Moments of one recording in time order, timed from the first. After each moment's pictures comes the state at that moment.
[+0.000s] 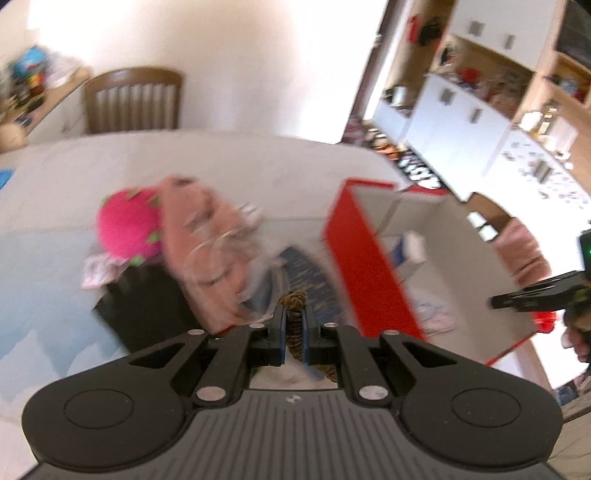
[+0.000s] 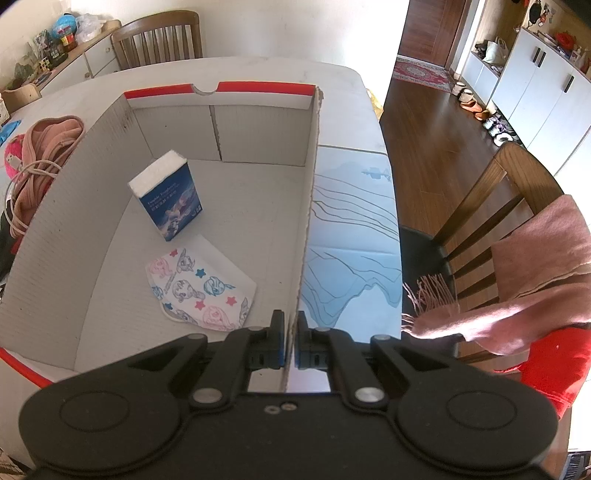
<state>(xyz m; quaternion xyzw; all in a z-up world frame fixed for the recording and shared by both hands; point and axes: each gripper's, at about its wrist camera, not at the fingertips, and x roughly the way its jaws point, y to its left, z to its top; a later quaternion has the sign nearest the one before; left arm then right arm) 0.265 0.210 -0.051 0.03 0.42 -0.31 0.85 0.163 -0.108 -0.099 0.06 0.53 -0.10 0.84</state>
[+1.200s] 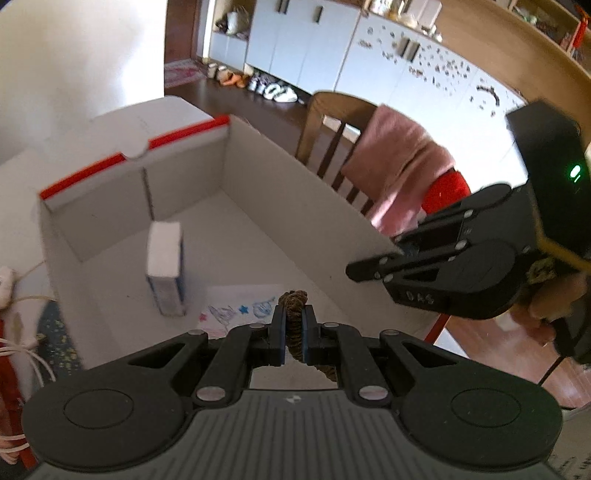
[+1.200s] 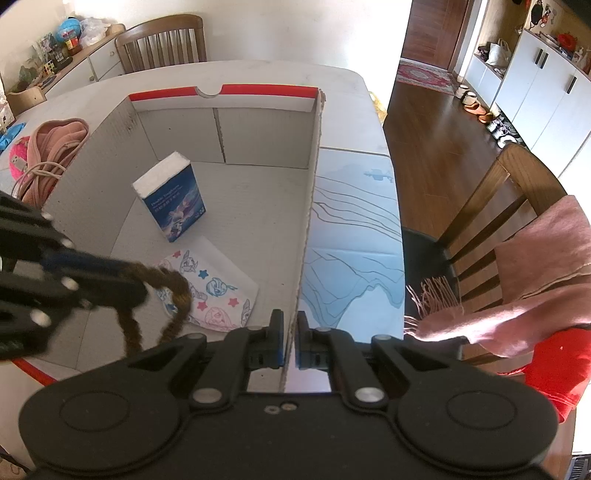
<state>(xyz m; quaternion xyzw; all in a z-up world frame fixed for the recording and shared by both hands) 0.241 -0.012 -0.105 0.17 0.45 -0.51 0.72 0.160 -0.111 -0.101 0.07 0.52 -0.09 0.85</state>
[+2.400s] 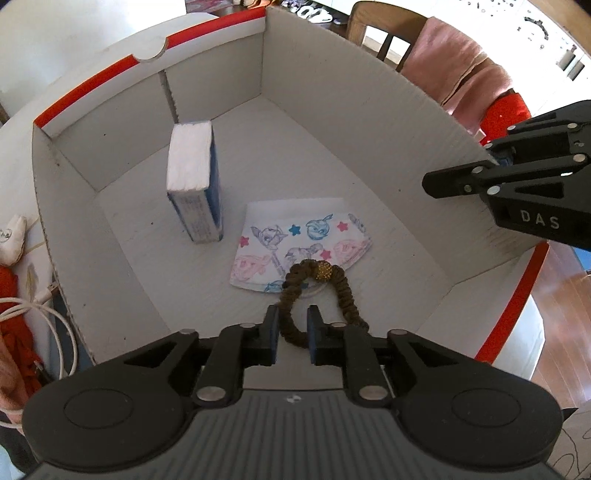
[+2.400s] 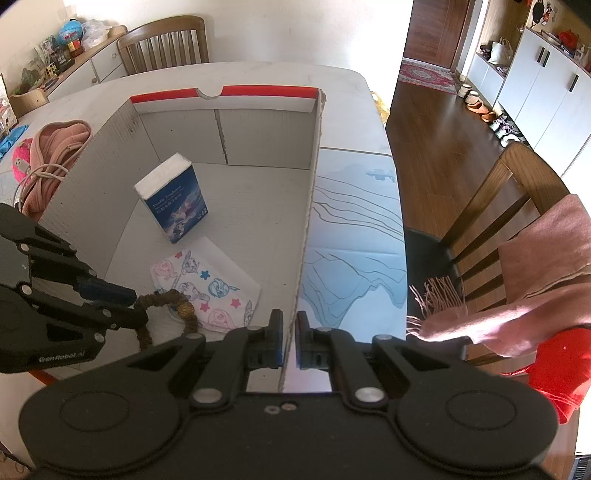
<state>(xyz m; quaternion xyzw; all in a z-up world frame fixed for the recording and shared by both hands) 0.252 -0.020 -0.149 0.27 0.53 -0.42 0.69 0.159 -0.113 -0.101 0.07 0.52 -0.09 0.85</state>
